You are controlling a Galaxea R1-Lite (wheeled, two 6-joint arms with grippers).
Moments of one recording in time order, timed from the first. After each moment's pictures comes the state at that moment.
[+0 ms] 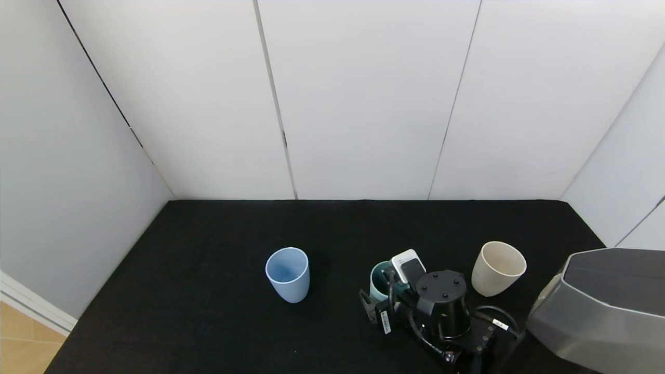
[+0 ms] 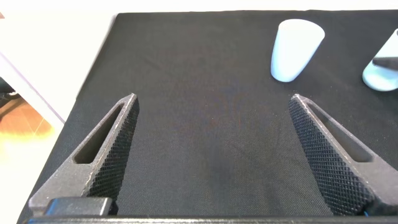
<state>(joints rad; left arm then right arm) 0.00 0.00 0.00 -0.01 0.01 -0.01 0.76 2.21 -0.70 -1.18 -0.30 0.06</state>
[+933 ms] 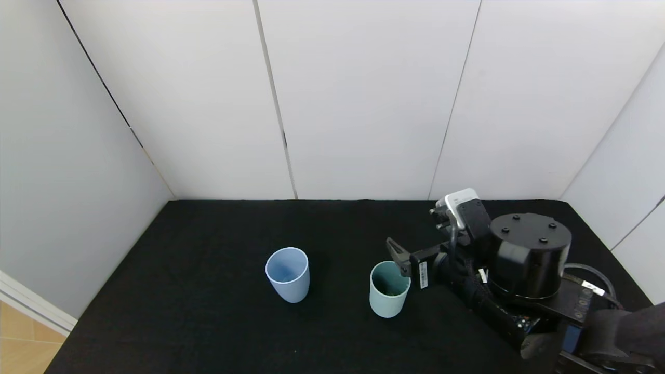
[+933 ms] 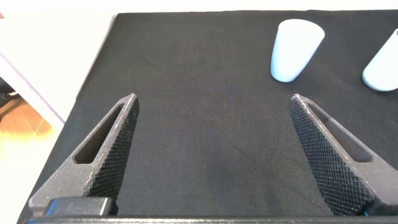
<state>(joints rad) 0.00 0.00 0.00 -0.01 0.01 -0.01 0.72 1.83 -0.70 -0.96 -0.36 0.01</state>
